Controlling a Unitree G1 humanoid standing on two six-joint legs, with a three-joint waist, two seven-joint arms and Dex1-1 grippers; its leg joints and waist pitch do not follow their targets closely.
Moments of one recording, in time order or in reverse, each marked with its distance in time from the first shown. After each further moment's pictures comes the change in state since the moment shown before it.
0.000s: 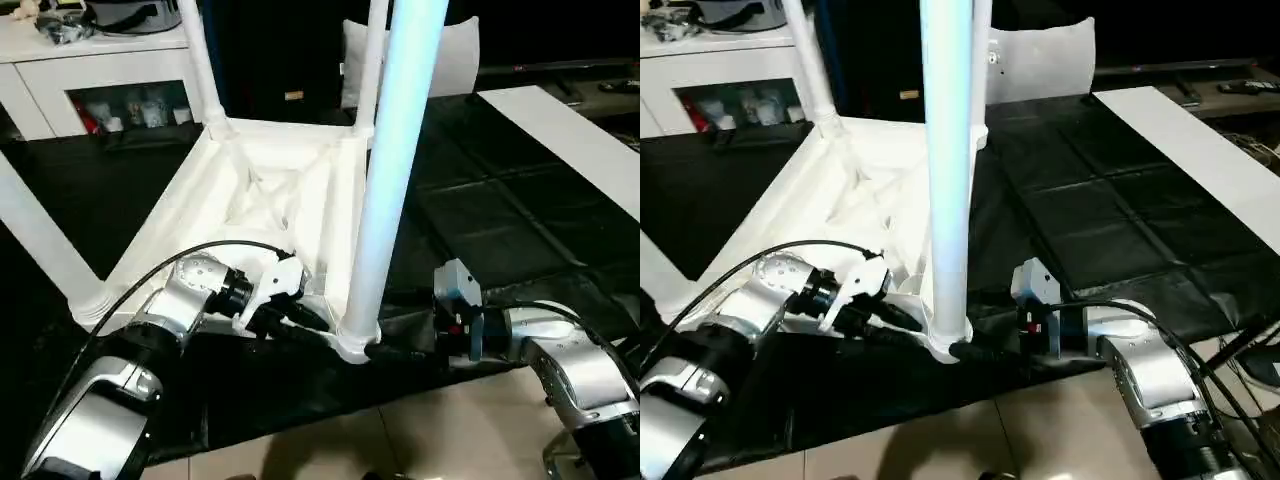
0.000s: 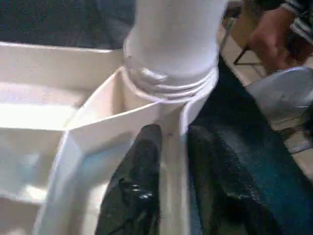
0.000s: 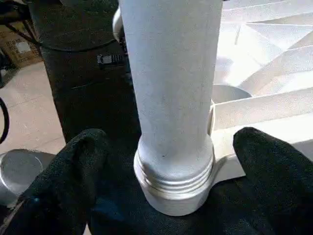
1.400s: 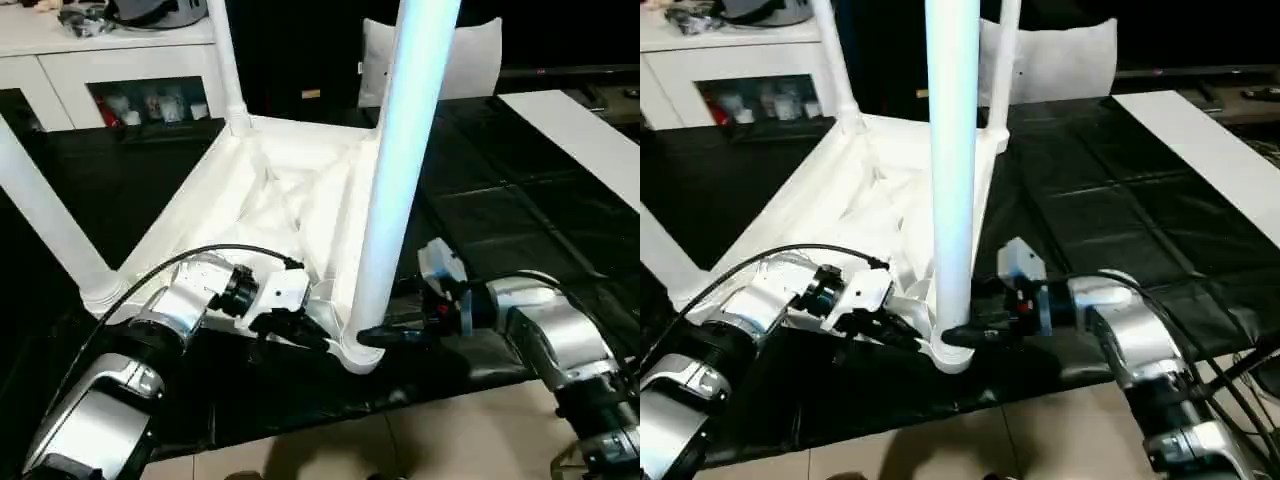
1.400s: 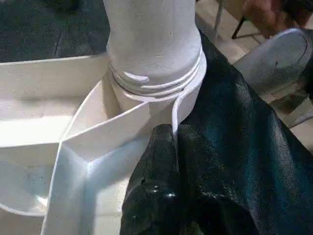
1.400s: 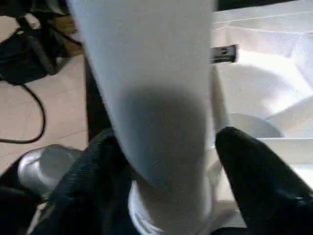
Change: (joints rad) left arm -0.008 0.001 -0.044 -0.025 0.069 -0.152 -0.052; right arm -0.178 0.015 0.074 0.134 0.013 0.048 0.154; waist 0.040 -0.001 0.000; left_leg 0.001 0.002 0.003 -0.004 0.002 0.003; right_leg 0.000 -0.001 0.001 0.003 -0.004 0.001
